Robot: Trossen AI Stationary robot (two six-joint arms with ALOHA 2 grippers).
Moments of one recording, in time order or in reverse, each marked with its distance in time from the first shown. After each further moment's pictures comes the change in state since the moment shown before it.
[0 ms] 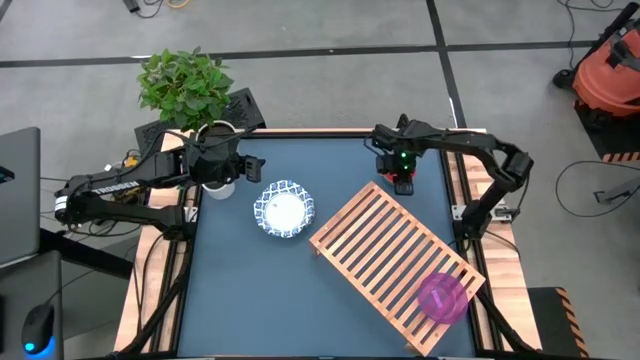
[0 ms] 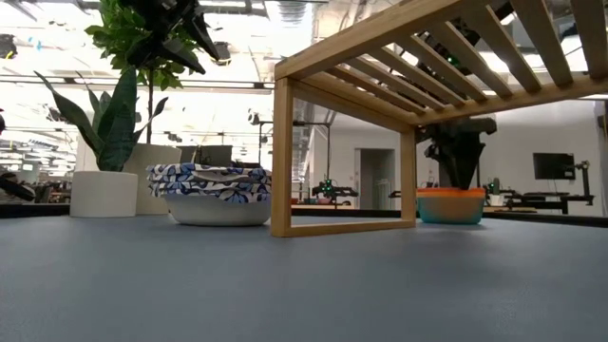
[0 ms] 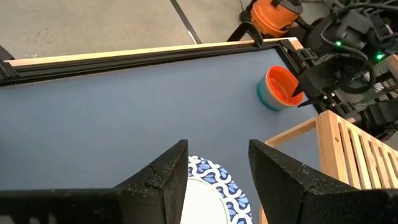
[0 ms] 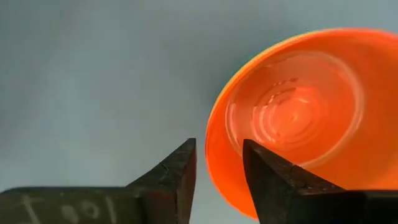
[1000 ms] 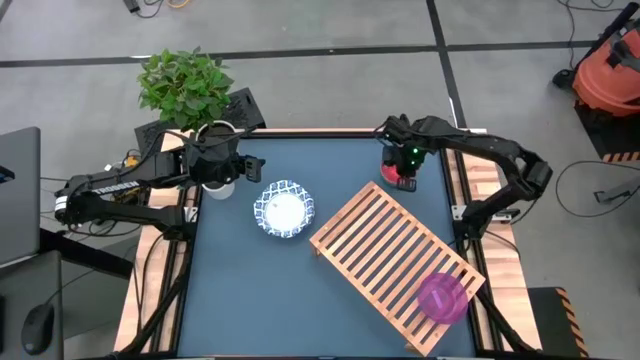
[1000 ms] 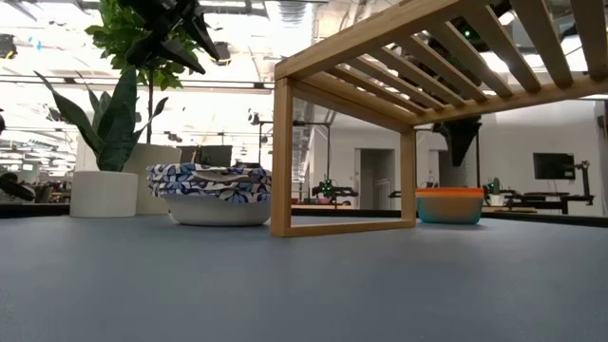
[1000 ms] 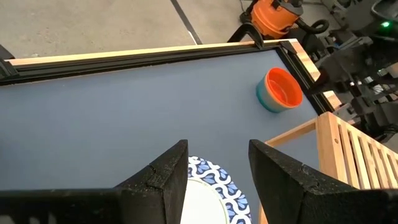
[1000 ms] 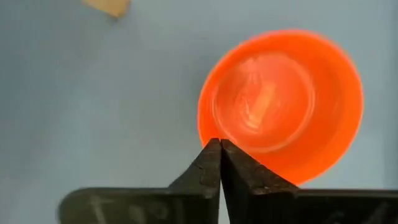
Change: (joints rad) left arm 0.000 0.000 0.000 0.001 -0.003 -0.007; right arm -0.008 -0.156 0.004 -0.005 -0.015 0.092
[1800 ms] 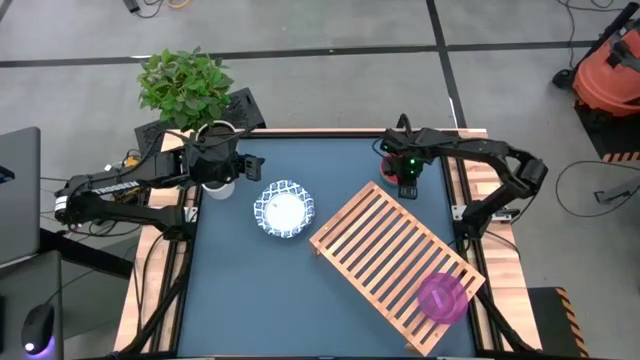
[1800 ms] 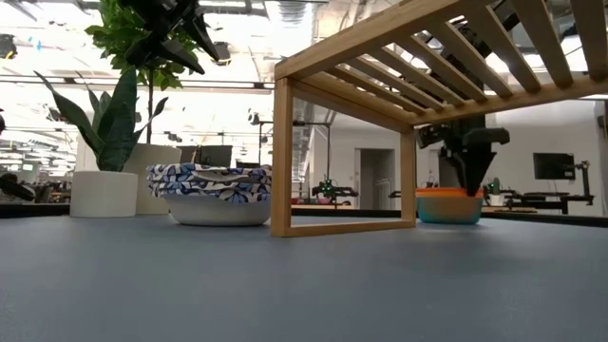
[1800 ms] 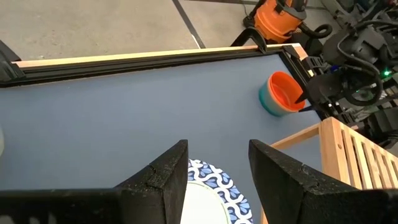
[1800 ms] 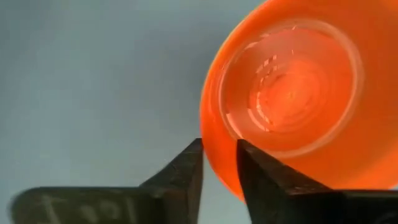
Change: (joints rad) left arm 0.000 0.000 0.000 0.000 -0.021 -0.007; right arm 0.001 0.039 -0.163 0.152 0.050 -0.047
